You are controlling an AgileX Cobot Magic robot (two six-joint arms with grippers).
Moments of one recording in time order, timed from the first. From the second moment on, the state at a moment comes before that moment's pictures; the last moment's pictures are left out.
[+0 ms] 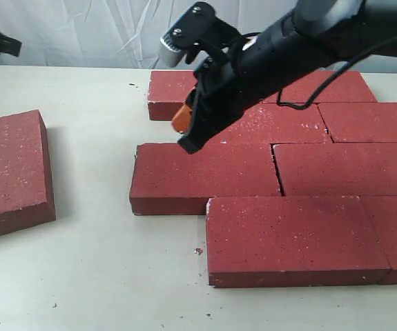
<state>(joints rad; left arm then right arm) 0.06 1.62 -1.21 -0.32 0.46 0.54 0.58 1.72 -1.29 0.66 0.71 -1.04</state>
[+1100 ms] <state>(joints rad) 0.12 2.28 -1.76 0.08 0.80 0.23 0.99 2.47 -2.08 0.55 0.91 -1.02</state>
